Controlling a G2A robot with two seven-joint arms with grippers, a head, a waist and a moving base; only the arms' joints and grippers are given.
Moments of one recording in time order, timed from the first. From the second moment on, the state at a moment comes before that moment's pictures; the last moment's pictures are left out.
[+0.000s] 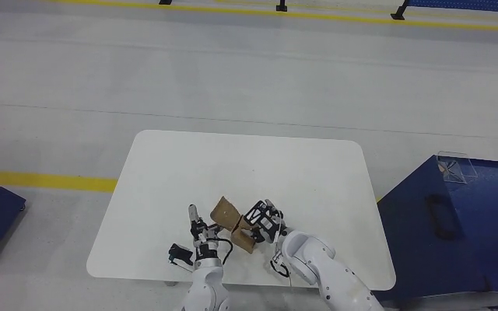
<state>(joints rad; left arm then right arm) 1.41 -1.51 -1.00 -1.41 -0.47 -0.51 0.50 -1.18 -1.24 0.94 -1.50 -1.39 -0.17 0.38</state>
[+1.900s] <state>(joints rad) 1.54 -1.53 -1.04 -1.54 -0.30 -0.11 0.29 -1.08 -1.24 1.13 -1.34 -1.15 -0.19 0.49</state>
